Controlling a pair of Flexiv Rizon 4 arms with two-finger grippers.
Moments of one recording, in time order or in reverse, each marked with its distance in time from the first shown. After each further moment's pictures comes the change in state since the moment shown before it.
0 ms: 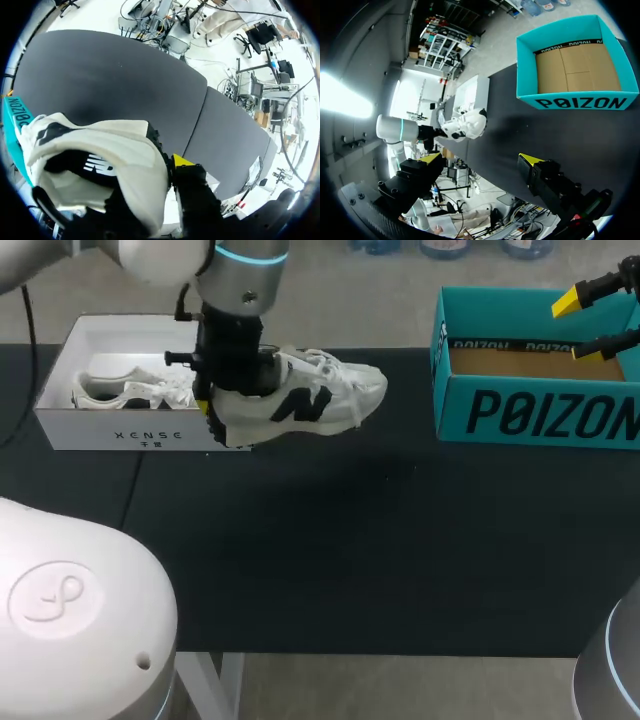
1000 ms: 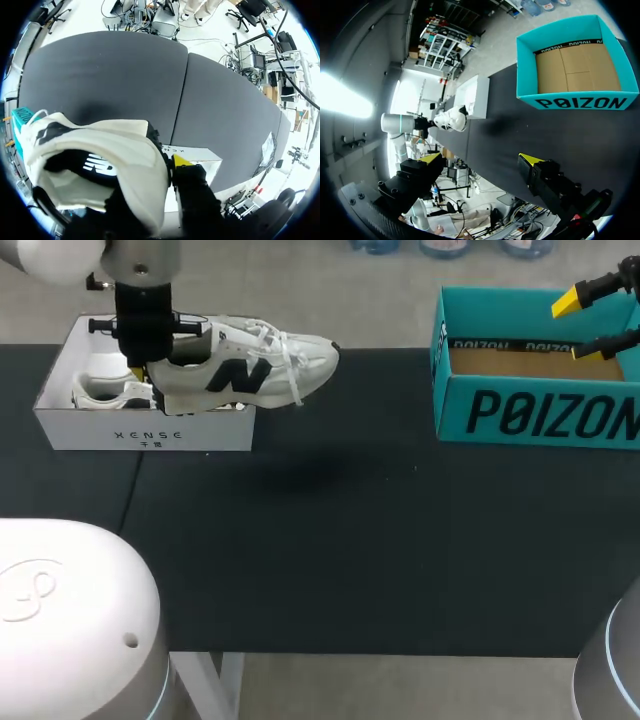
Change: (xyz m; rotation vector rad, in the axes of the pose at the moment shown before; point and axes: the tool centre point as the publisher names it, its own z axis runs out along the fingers) left arm 0.069 0.081 0.012 -0.077 -0.115 0.121; right arm 0.000 0.000 0.000 0.000 0.000 0.000
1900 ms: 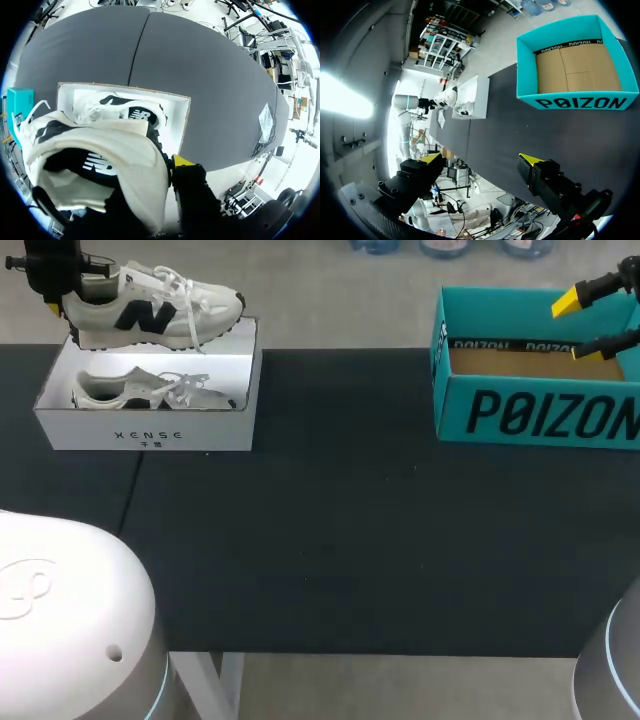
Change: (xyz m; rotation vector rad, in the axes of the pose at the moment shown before) left arm 0.125 0.192 0.049 -0.050 0.015 0.042; right arm 0.000 0.000 0.000 0.000 0.000 0.000
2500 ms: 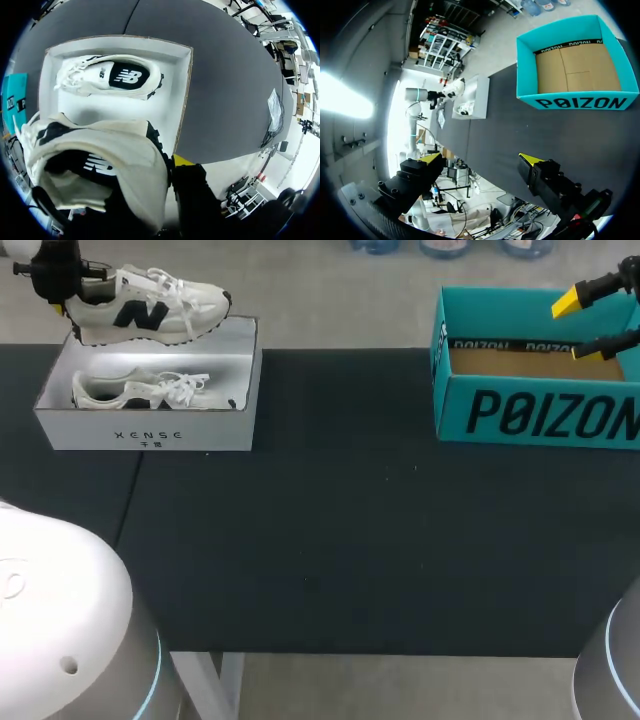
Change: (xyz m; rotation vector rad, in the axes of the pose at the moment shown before) left arm 0.007 0.076 0.077 -0.044 -0.020 0.004; right arm 0.000 0.000 0.000 0.000 0.000 0.000
